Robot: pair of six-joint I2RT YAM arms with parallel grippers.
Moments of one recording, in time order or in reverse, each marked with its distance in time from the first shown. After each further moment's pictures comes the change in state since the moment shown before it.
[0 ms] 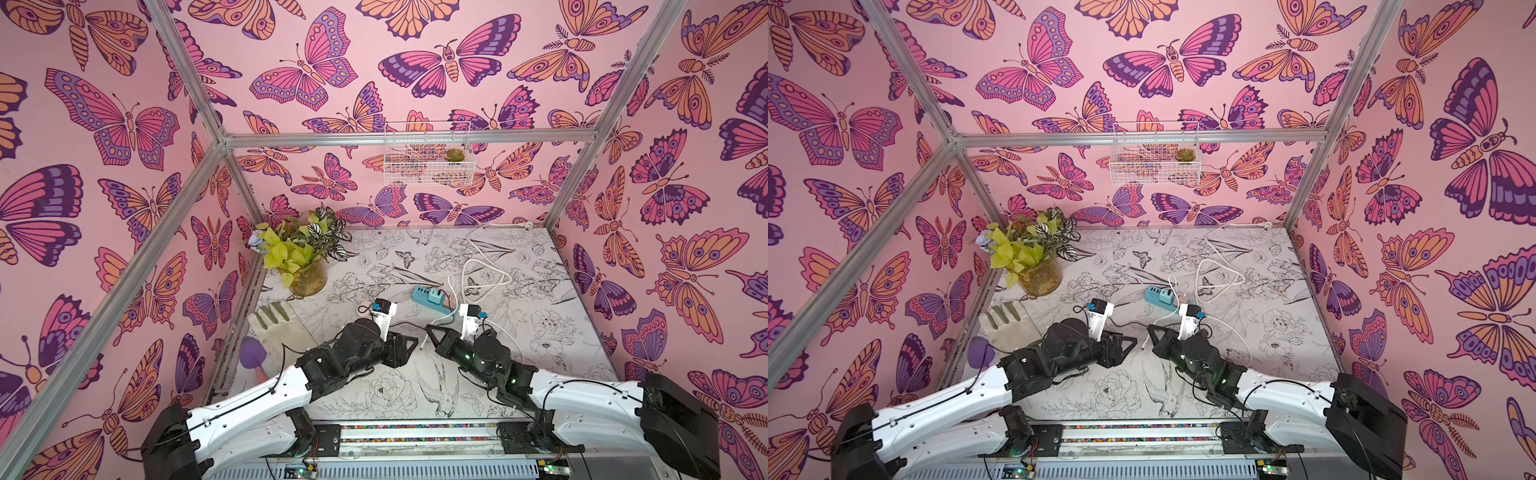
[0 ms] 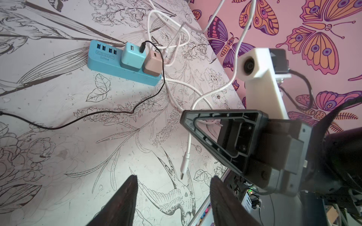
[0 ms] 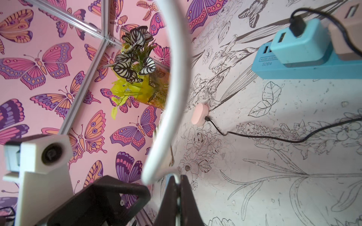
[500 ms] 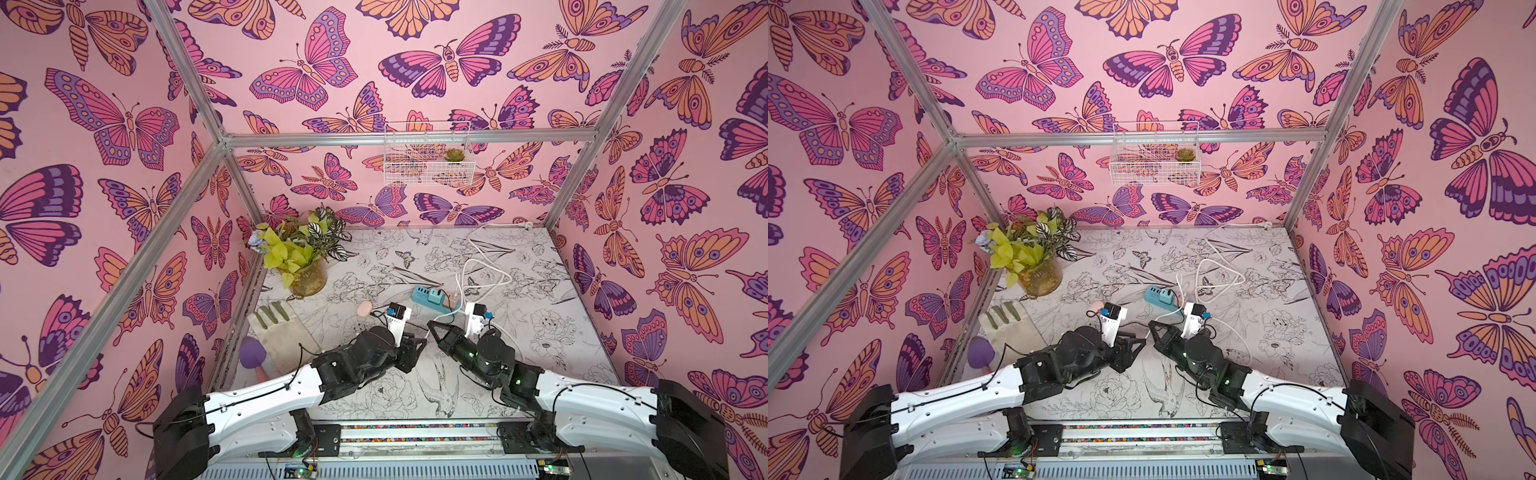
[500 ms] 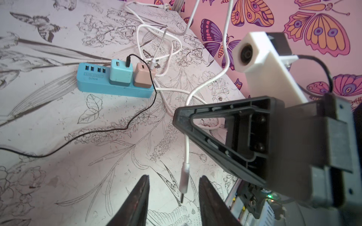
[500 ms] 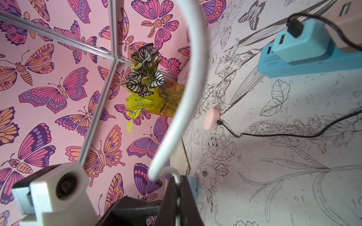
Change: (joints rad) left arm -0.090 0.087 -0.003 0.142 -0.113 0.075; right arm 0.020 -0.058 0.025 -0.042 0.049 0.098
